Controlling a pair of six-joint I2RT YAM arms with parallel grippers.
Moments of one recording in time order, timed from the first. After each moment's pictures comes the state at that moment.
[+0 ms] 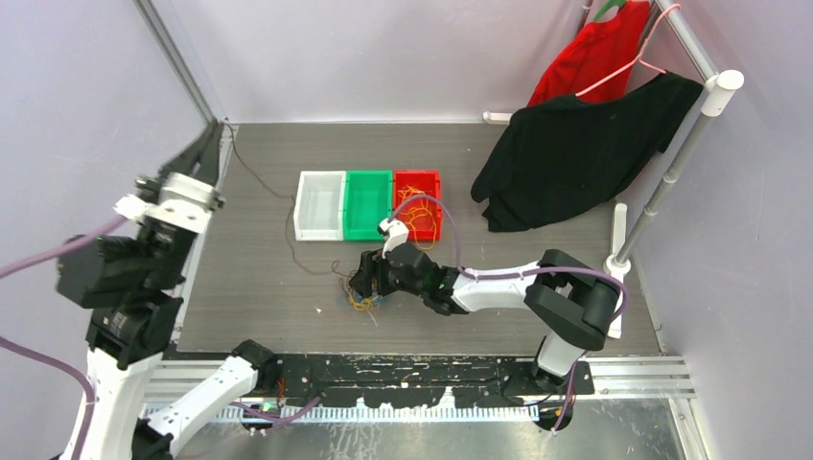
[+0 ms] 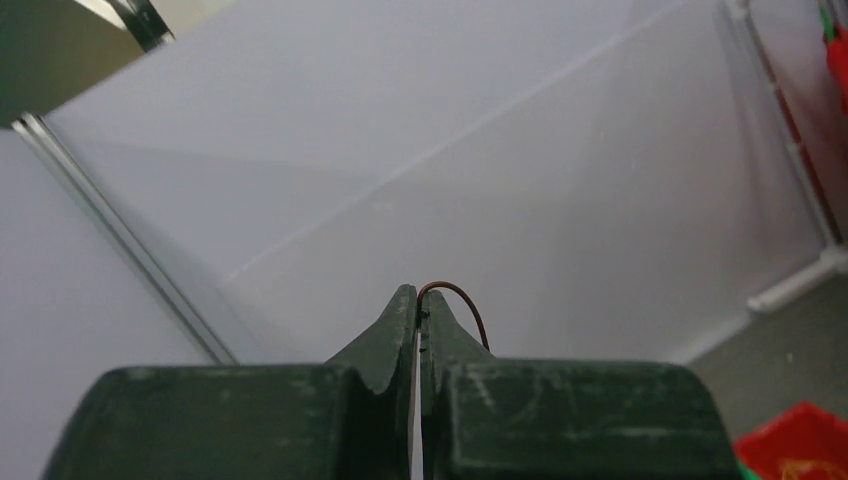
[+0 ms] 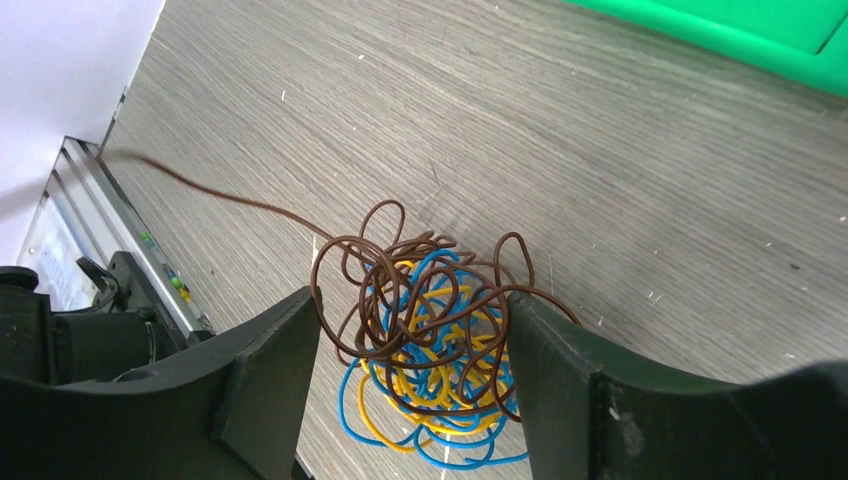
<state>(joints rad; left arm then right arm) -0.48 0.78 1.45 -0.08 0.04 0.62 1.05 1.66 0.76 0.45 0.09 0.65</state>
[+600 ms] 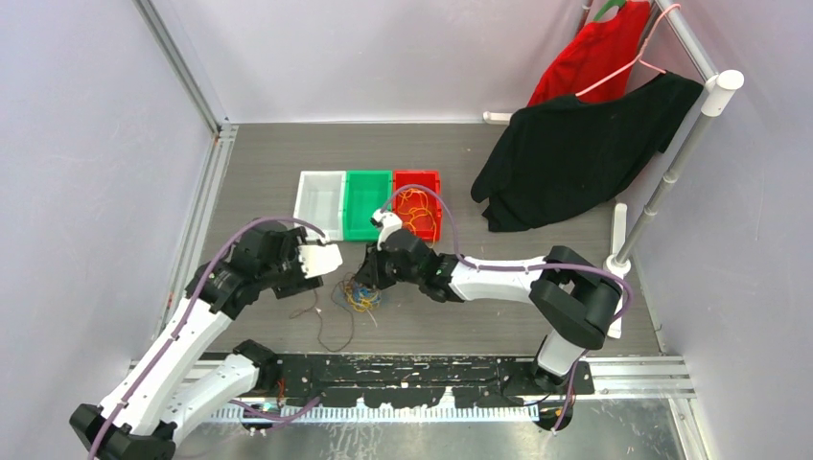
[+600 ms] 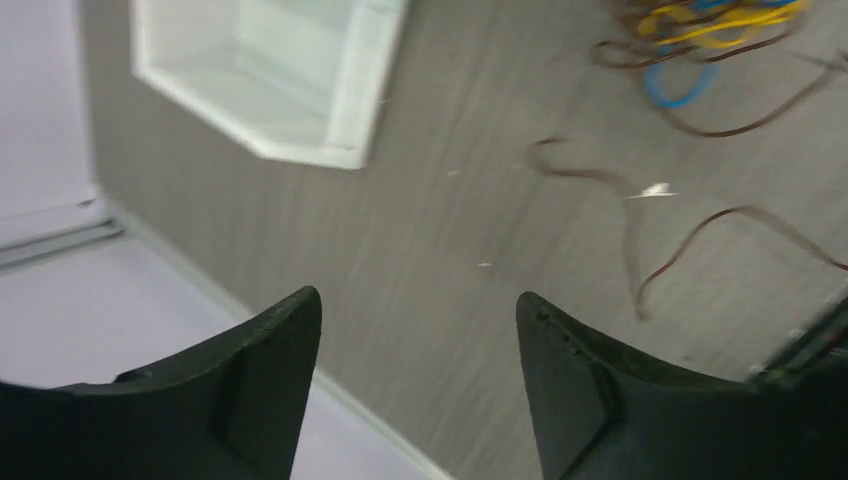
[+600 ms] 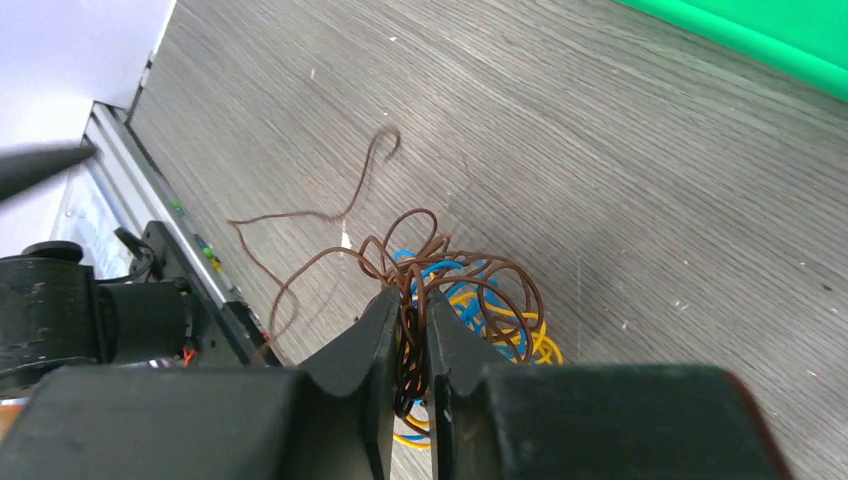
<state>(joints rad) -0.48 0.77 0.85 -0.86 -0.05 0.88 1.01 1.65 0.86 0.28 -0.05 0.64</state>
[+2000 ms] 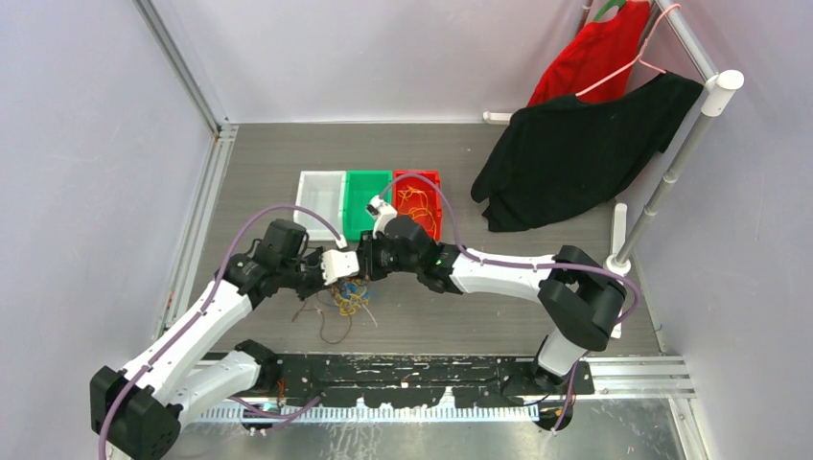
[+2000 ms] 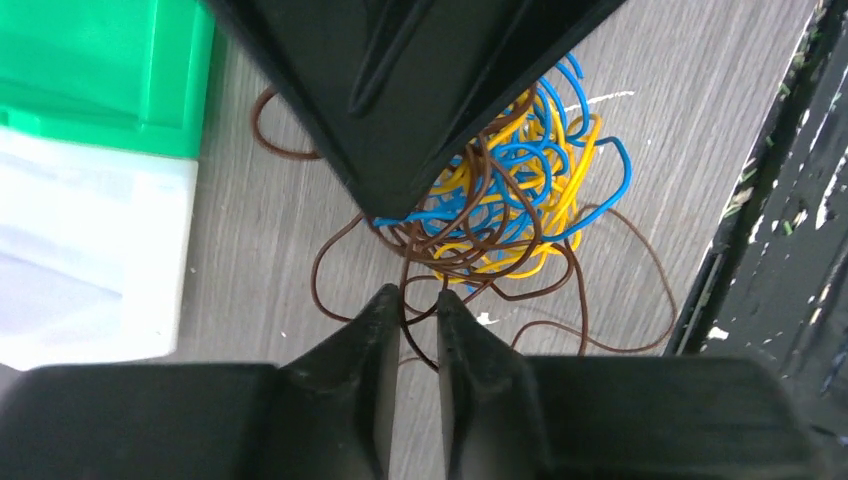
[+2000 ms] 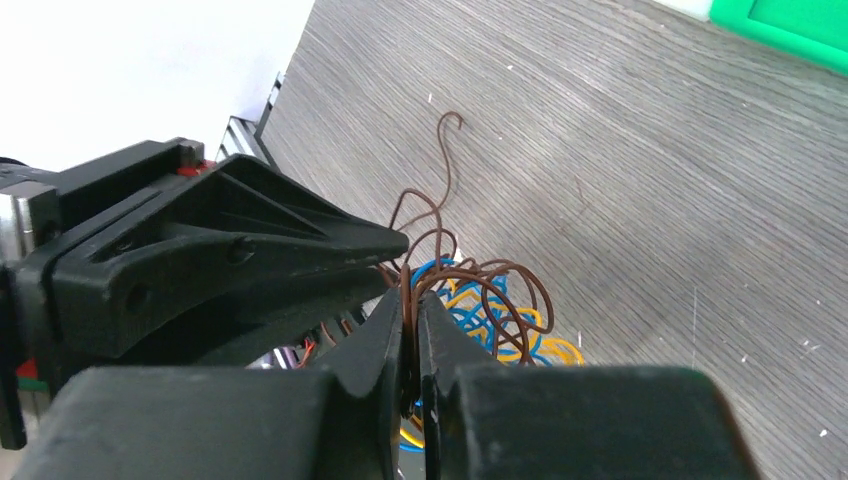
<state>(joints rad) -0.48 0.92 0.72 -0.74 0.39 0.78 0.99 1.63 0.96 0.26 -0.19 0.76</state>
